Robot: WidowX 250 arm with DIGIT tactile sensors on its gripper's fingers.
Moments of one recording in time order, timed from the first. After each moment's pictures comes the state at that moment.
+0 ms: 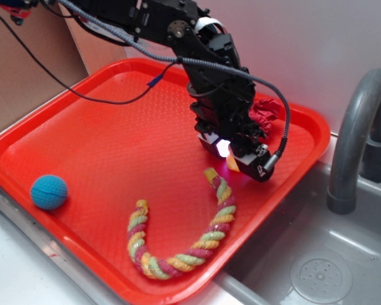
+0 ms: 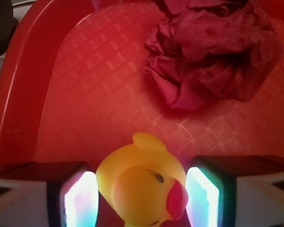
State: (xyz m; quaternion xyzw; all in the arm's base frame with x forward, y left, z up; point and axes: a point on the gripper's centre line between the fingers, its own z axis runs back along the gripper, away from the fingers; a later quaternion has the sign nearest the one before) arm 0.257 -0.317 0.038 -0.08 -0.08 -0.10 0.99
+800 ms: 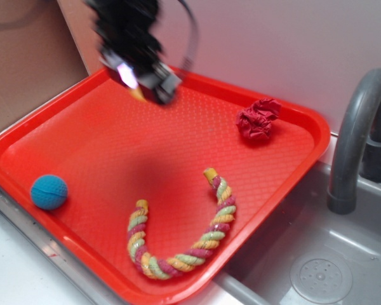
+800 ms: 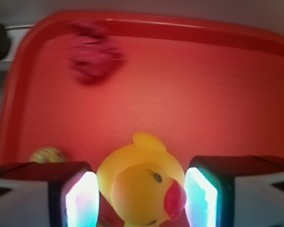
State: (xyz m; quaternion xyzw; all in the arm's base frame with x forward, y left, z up) arm 0.227 -0.213 0.147 -0.02 -0.07 -0.05 1.00
